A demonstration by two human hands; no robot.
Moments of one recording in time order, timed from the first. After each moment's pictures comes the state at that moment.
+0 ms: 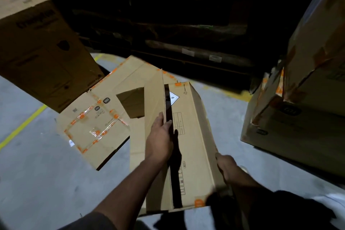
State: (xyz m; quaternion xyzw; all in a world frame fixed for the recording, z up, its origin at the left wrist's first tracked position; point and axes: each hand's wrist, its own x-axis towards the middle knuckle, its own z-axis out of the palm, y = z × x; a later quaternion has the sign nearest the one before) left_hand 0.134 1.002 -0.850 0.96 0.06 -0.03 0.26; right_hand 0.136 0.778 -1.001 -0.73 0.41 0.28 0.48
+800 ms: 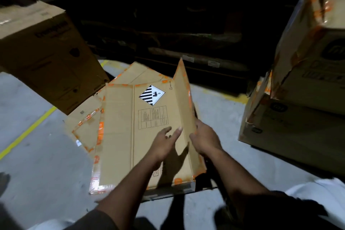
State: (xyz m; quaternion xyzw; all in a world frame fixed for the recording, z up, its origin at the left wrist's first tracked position) left_hand 0.092 0.995 -0.813 0.78 0.19 -0.19 0.57; right_hand 0.125 0.843 -0.828 -0.93 0.04 0.14 0.35
